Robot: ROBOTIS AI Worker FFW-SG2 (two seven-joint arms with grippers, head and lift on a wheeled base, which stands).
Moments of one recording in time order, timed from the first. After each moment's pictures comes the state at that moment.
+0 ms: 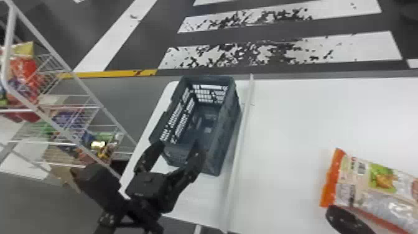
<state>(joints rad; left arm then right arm) 0.93 0.04 0.19 -2.48 0.36 0.19 -0.13 0.70 -0.05 0.01 -2.04 -0.29 0.47 0.53</state>
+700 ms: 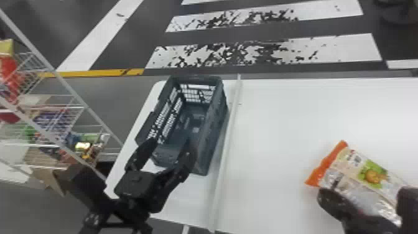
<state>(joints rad) 0.91 0.07 0.18 -2.47 0.40 0.19 -0.17 0.58 -0.04 0.04 -1.97 -0.21 0.51 0.36</state>
